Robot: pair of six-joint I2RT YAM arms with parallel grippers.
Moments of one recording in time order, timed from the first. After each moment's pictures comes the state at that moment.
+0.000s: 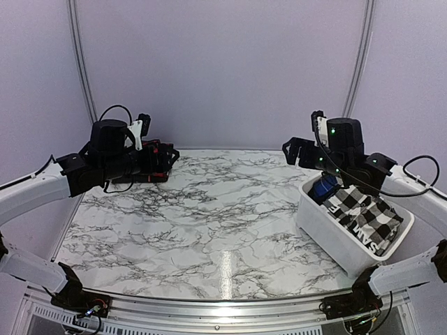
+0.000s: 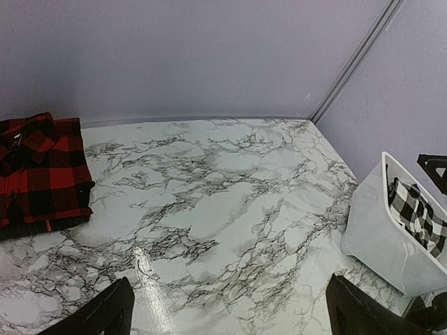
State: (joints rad) left arm -0.67 1.25 1.05 -0.18 -0.05 -0.42; right arm 0.62 1.17 1.08 -0.28 0.26 0.40
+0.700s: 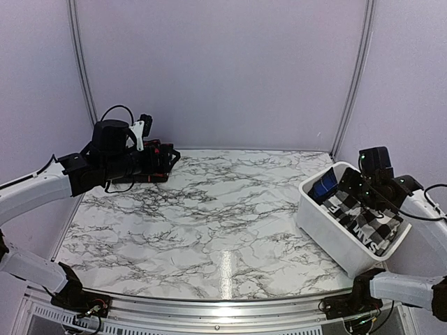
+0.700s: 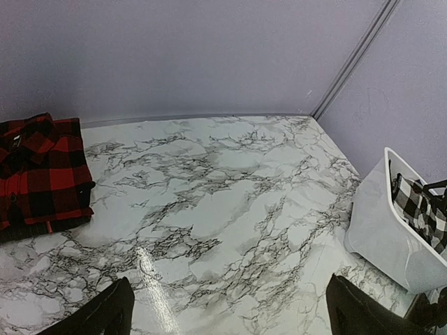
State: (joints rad) left arm -0.67 1.26 1.05 -0.18 -0.05 -0.40; right arm 0.25 0.93 0.88 -0.67 0.43 0.63
